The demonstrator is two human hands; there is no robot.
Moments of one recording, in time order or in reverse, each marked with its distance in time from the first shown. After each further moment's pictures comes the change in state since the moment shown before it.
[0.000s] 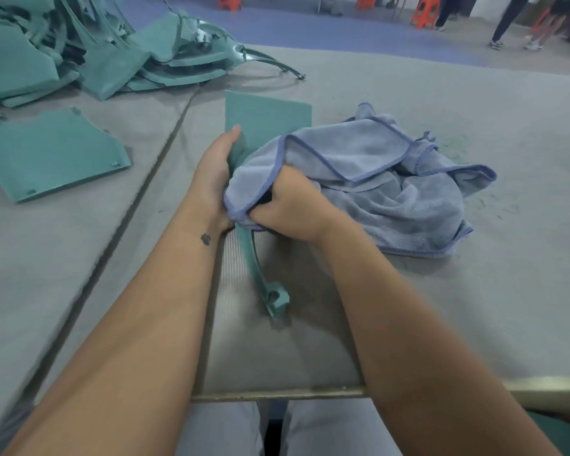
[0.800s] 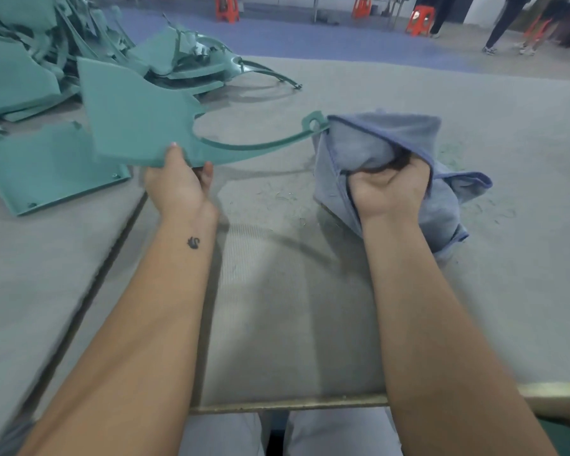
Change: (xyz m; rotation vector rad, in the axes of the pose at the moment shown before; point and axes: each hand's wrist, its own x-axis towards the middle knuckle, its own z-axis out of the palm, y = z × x) left_hand 0.008 0.012 -0.015 -0.358 0.530 0.412; right_hand -0.008 0.033 -0.071 1.808 0.879 0.054
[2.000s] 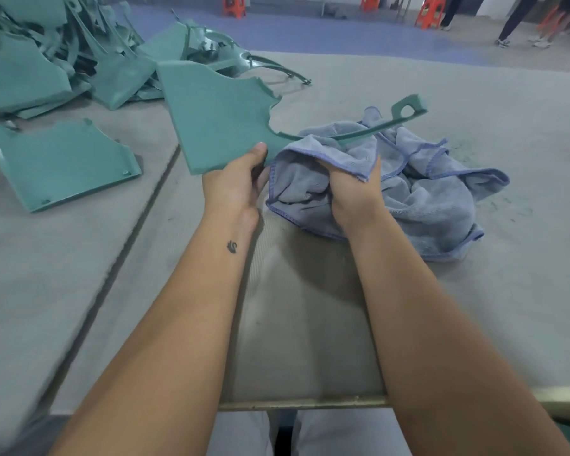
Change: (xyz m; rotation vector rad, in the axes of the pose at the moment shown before) left_hand -0.022 -0.025 0.014 0.041 -0.280 -0.218; right_hand -0.003 0.048 -0.010 -0.979 -0.088 -0.118
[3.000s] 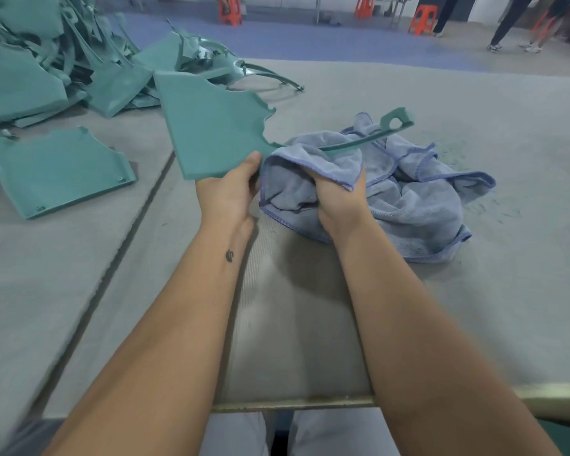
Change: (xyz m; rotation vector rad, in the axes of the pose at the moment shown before) left_hand -0.008 -0.004 -0.002 0.064 0.007 0.136; right_hand -0.001 0.010 -0.001 0.038 -0.022 -0.061
